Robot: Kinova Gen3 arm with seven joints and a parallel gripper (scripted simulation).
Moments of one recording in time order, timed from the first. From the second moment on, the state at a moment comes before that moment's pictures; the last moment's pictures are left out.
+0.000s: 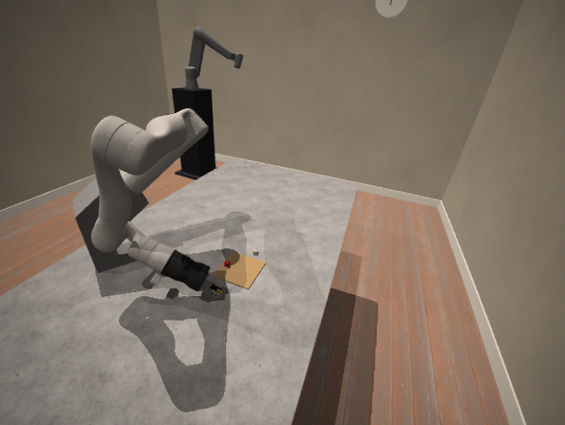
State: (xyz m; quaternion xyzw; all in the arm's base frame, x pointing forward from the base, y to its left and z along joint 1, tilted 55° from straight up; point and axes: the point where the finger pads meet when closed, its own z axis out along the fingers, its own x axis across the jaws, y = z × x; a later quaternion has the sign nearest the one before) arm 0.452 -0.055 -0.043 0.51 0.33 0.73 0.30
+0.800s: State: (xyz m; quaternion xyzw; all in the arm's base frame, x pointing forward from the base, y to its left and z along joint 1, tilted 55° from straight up) arm 0.455 -0.053 -0.045 0.51 0.33 0.73 0.30
